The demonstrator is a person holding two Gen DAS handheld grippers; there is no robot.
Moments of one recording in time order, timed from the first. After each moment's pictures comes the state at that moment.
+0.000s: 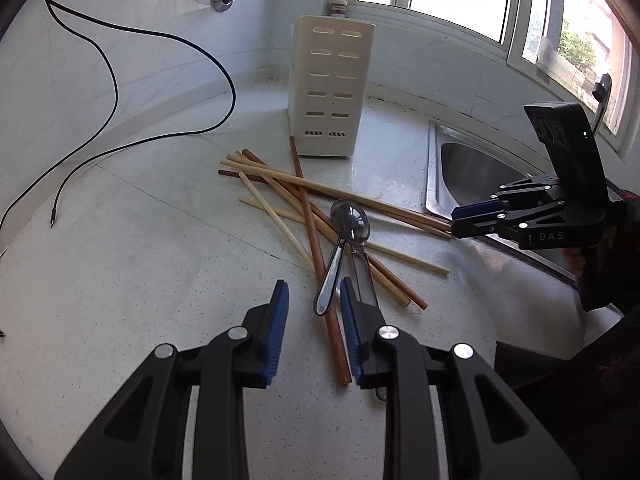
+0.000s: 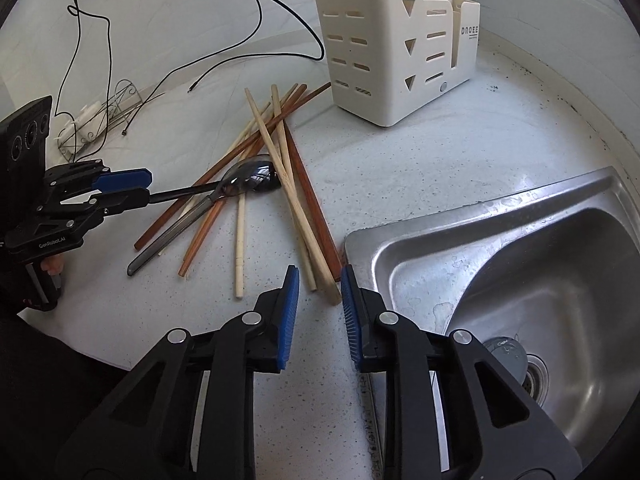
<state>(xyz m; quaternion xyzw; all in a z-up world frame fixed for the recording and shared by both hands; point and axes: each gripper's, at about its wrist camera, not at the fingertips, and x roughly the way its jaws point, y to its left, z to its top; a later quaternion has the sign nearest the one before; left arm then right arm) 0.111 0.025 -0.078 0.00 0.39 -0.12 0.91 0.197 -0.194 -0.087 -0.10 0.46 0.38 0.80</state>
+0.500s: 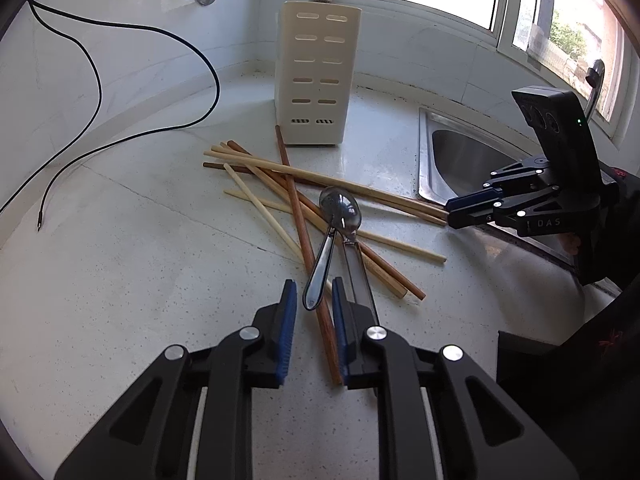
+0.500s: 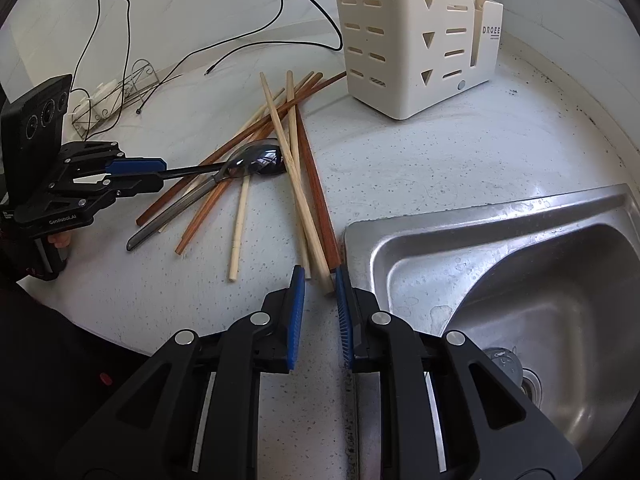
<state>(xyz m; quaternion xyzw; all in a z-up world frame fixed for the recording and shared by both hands) 0.115 0.020 -0.086 0.01 0.40 -0.14 0.91 0.201 -0.196 -0.091 -0.13 0.46 0.41 0.78</state>
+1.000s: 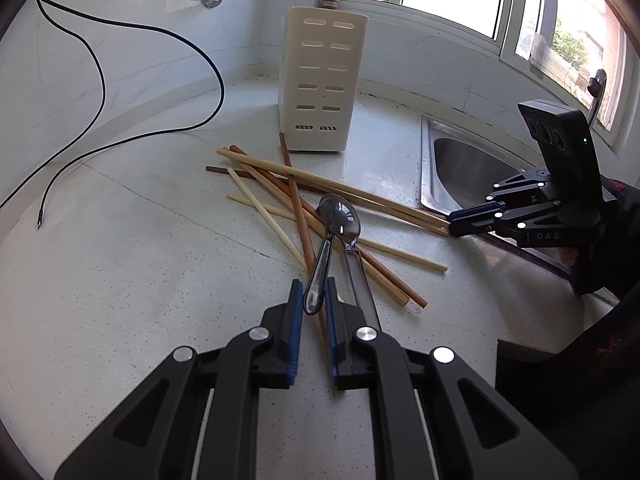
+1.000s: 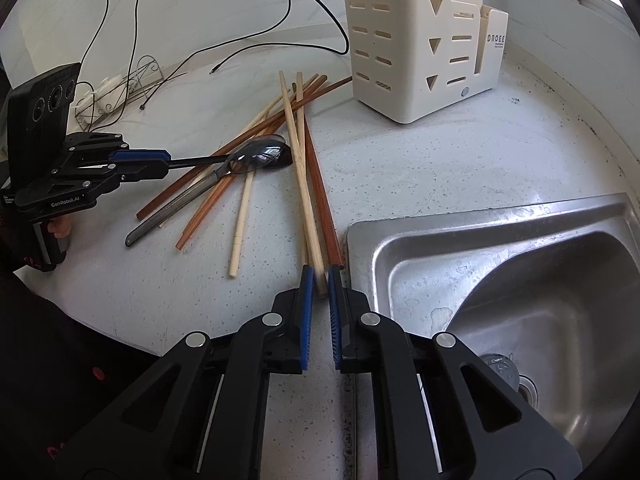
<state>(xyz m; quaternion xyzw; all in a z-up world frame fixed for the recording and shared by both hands) 0.117 0.023 -0.084 0.00 0.39 -0.14 0.91 0.198 -0.198 -0.091 -0.13 0.44 0.42 0.78</state>
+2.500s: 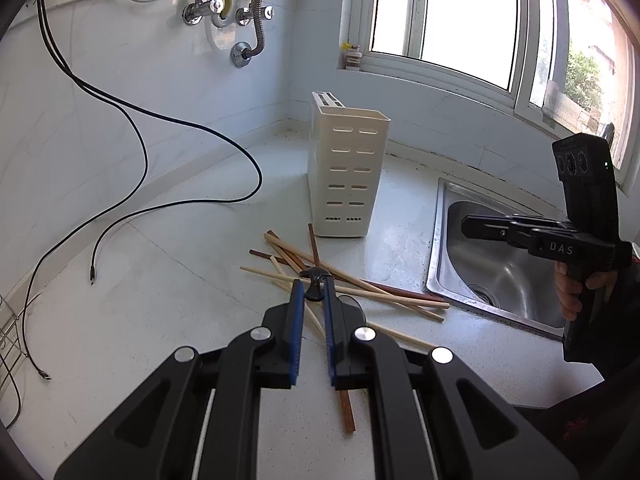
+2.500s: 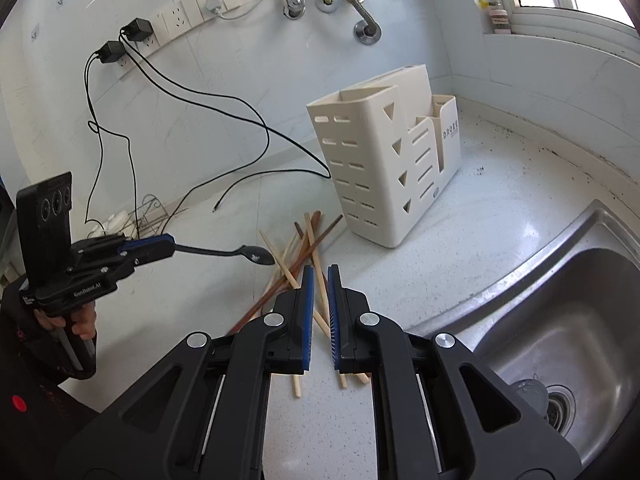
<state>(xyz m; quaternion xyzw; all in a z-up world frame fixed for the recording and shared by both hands) 0.118 0.036 -0.003 0.00 0.33 -0.09 0.94 0.199 -0.210 -0.024 0.03 0.35 0.38 0.85</state>
